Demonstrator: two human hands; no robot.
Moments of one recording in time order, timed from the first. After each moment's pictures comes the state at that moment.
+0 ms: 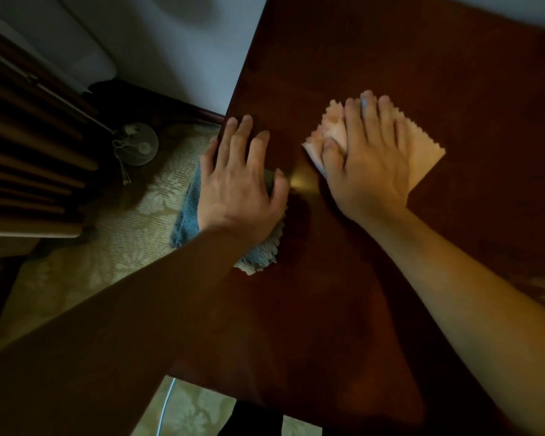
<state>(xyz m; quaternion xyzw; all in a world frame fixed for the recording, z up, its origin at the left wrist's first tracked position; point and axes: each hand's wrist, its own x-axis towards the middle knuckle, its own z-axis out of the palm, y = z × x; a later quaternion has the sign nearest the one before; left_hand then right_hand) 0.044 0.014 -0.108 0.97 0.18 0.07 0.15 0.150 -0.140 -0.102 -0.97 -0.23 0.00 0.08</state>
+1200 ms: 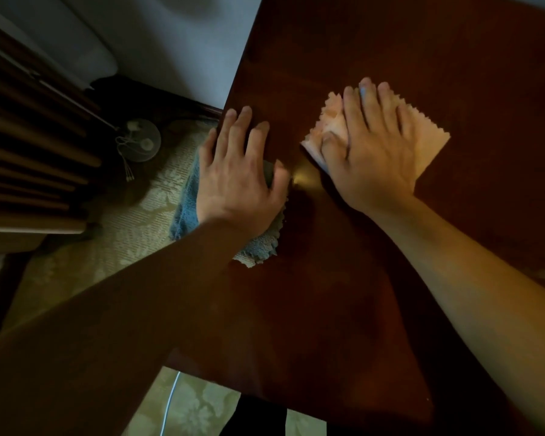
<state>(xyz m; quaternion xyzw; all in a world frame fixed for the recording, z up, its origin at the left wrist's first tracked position) 0.044 0.015 -0.107 0.97 0.19 0.06 0.15 0.152 -0.144 -0.102 -0.96 -0.26 0.00 0.08</state>
